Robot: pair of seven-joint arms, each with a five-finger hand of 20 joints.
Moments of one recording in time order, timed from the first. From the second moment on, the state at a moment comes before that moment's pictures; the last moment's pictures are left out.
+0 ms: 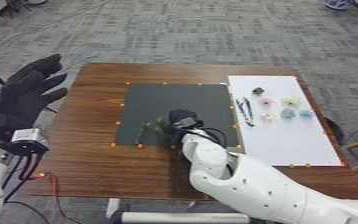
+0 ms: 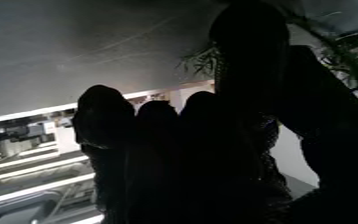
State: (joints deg) left arm 126.2 -50.2 -115.7 -127.8 42.7 0.5 0.6; right arm -56.5 -65.4 20.3 -93.6 -123.1 0.5 45.5
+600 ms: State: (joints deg) left arm 127.2 -51.0 -115.8 -128.1 42.9 0.5 0.5; right arm -61.7 -64.5 28.8 -99.1 -121.7 -5.1 42.6
